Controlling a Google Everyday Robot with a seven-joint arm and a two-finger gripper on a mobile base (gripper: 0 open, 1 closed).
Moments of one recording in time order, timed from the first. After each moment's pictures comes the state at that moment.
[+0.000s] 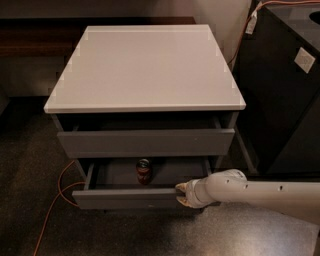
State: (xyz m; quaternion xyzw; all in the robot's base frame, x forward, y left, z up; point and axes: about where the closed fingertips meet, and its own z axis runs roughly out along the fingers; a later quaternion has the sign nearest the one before) arm 0.532 -0.106 0.431 -0.73 0.63 0.04 0.27
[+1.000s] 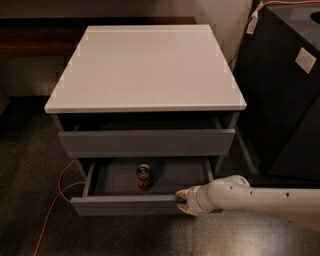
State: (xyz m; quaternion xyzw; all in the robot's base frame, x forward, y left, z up) arm 0.502 -0.106 0.432 -0.73 0.63 0.05 0.26
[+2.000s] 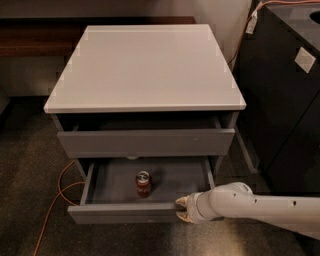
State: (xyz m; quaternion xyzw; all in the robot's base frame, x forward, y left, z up) arm 0.471 -0.096 0.437 -0.73 0.63 0.07 0.26
